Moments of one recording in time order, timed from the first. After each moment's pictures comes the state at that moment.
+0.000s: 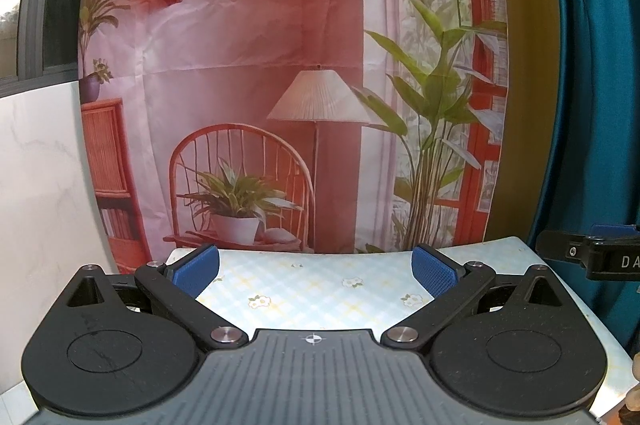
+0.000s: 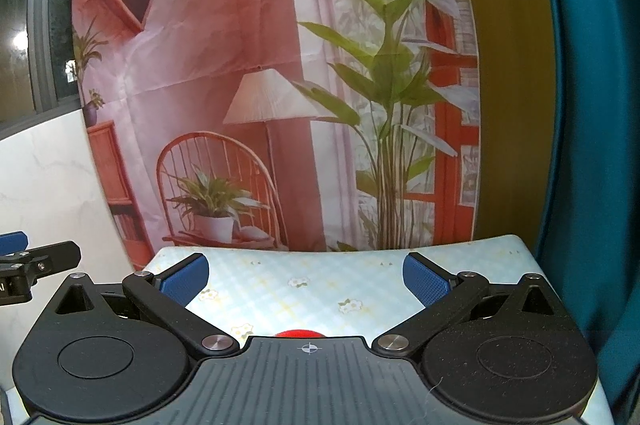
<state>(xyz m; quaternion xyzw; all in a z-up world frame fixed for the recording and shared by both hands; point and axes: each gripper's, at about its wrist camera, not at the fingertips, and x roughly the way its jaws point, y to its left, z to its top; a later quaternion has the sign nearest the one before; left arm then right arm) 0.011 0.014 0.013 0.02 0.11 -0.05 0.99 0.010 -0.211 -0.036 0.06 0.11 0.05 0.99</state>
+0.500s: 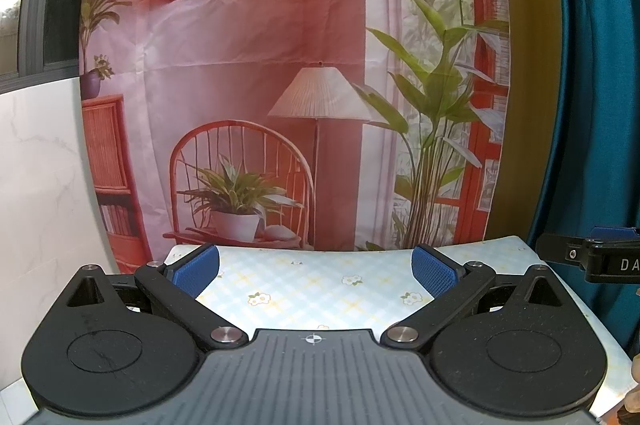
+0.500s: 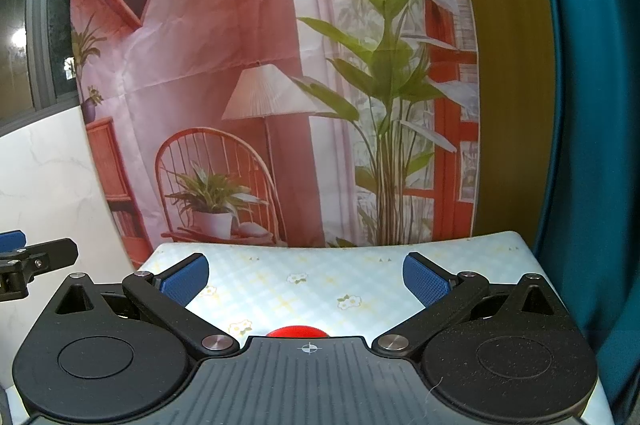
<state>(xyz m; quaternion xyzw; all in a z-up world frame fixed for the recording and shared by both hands) 0.012 0.015 0.012 0.02 0.11 -0.05 0.99 0.011 -0.211 -0.037 0.06 0.11 0.05 0.99</state>
